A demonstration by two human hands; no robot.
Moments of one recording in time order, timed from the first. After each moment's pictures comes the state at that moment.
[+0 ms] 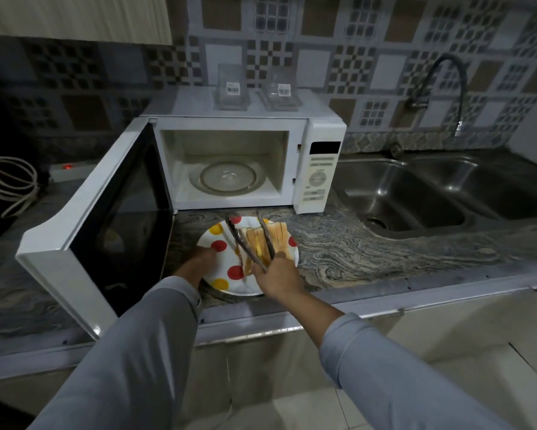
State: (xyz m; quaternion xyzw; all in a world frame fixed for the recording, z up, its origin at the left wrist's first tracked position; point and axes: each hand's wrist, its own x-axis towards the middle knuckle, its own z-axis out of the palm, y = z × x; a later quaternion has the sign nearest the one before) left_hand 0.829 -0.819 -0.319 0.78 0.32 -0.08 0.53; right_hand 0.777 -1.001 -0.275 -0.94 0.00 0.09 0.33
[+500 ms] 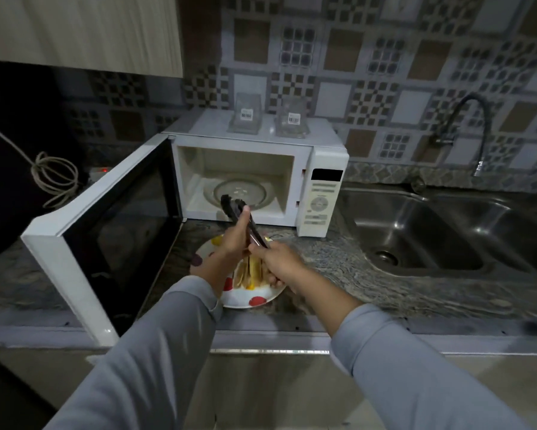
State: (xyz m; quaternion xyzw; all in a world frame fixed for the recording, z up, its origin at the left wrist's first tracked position) left_hand 0.837 -0.916 -0.242 0.61 0.19 0.02 0.77; right_hand 0.815 -1.041 -0.221 -0.84 -0.10 0.20 0.49
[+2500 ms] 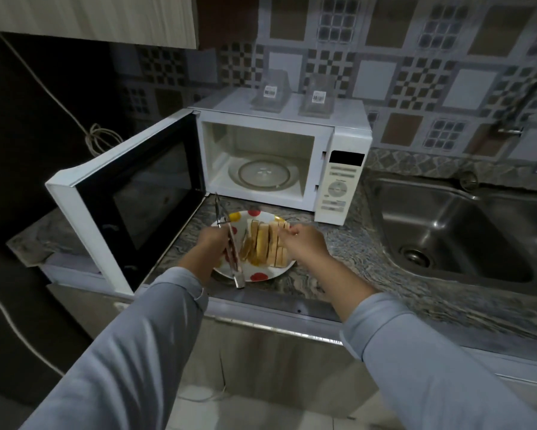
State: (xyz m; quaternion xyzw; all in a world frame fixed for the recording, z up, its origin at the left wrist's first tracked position) left_hand 0.796 -0.905 -0.278 0.62 0.45 0.12 0.63; right_hand 0.840 -1.089 -0.233 -0.90 -0.17 0.13 0.37
